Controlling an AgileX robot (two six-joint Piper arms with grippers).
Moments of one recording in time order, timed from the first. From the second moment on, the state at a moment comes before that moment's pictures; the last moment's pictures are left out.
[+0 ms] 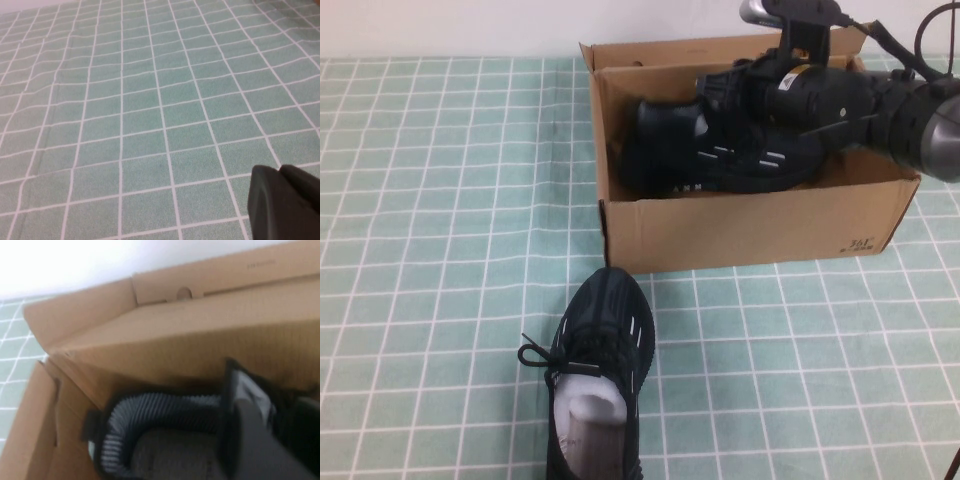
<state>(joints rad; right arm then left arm) 0.39 1.94 -1.63 0.29 0.00 0.11 -0.09 -0.01 0.03 0.15 0.36 -0.06</state>
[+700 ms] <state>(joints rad) 0.39 1.42 -1.63 0.14 0.44 -0.30 -0.09 -0.01 0.03 0.03 0.31 -0.06</state>
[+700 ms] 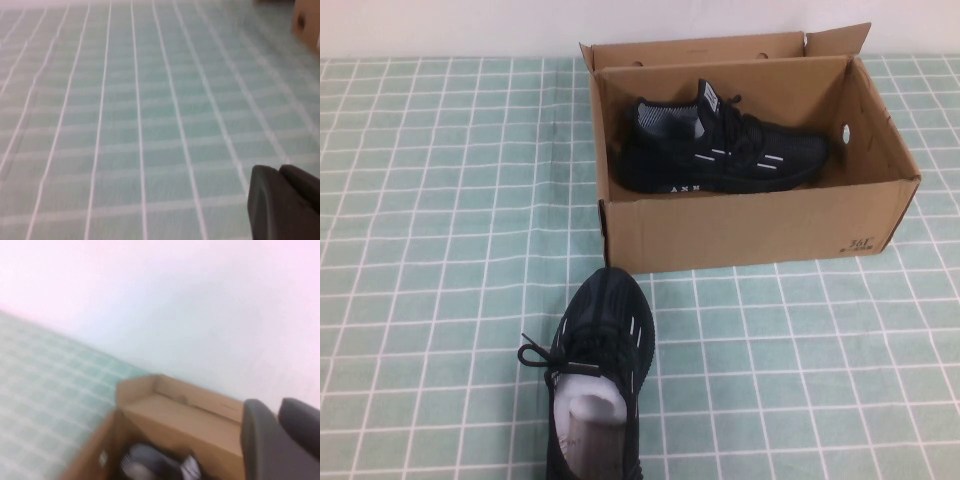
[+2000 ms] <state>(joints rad) 0.39 0.32 -0.33 -0.47 0.42 0.41 -0.09 -0.01 0.03 -0.01 -0.07 -0.28</state>
